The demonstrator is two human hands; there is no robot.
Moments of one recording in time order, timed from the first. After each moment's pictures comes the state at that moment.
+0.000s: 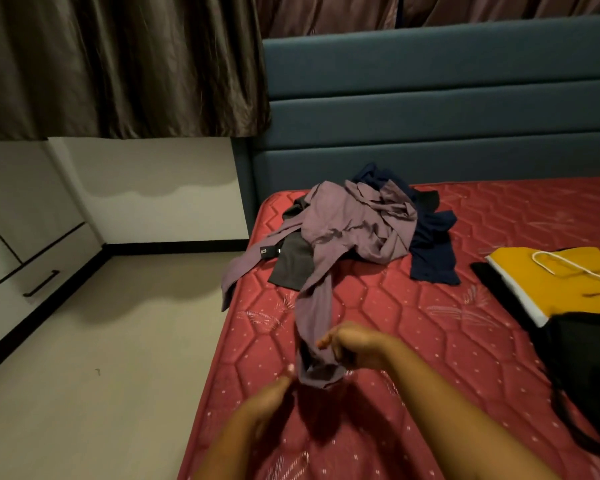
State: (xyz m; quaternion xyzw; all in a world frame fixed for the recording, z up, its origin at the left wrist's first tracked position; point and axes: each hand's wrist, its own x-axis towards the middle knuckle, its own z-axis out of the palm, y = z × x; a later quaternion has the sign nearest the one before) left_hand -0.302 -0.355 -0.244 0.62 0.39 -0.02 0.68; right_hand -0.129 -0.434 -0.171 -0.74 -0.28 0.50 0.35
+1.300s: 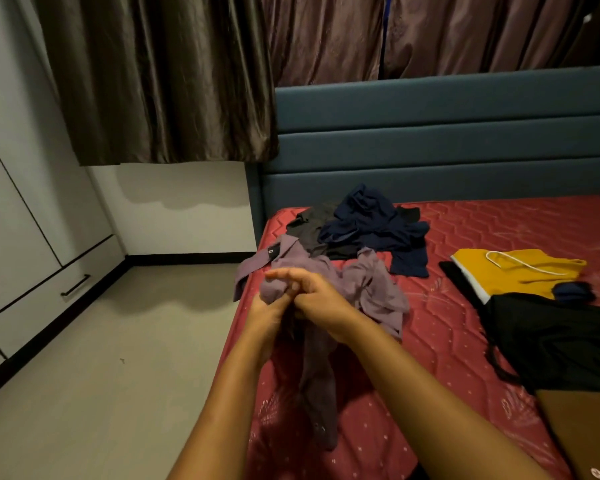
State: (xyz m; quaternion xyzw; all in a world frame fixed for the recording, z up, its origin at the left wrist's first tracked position) left_hand -0.361 -0.466 -0.070 0.54 0.29 0.36 0.70; right_hand -0.287 -0.537 -0.035 -0.62 -0.48 0.31 0.54
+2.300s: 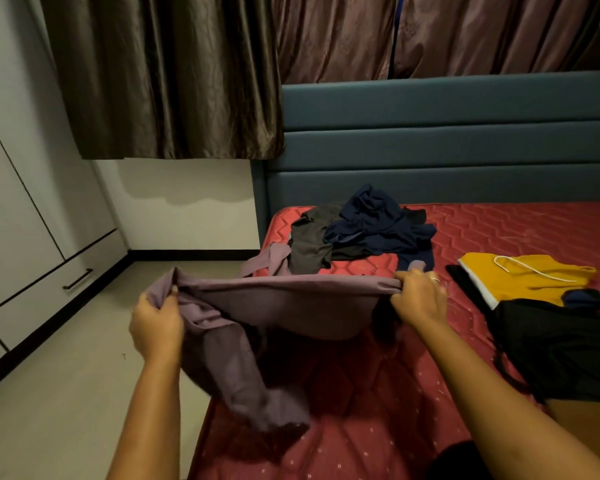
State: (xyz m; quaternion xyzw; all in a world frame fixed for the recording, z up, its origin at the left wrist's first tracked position) left_hand -0.473 -0.378 -0.062 0.51 0.59 0.51 0.36; right_hand -0.163 -0.585 -0.070 -0.93 -0.29 -0.10 0.18
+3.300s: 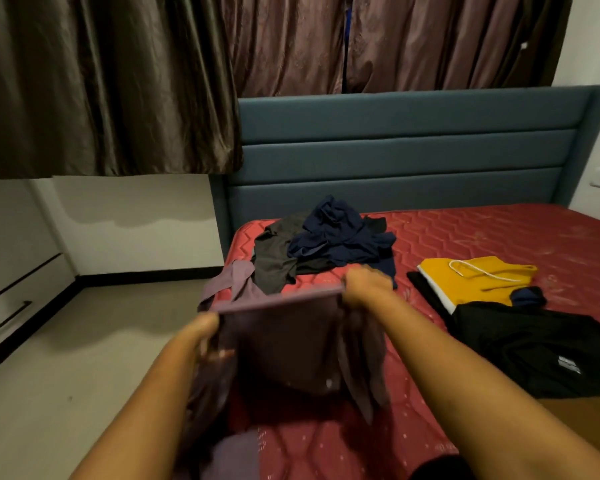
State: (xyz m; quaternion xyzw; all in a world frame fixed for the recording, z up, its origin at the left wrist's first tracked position) left_hand -0.347 -0.367 -0.067 0.51 0.52 0.16 0.67; right_hand -0.145 -0.553 -0.014 -0.93 -0.36 0.06 0.04
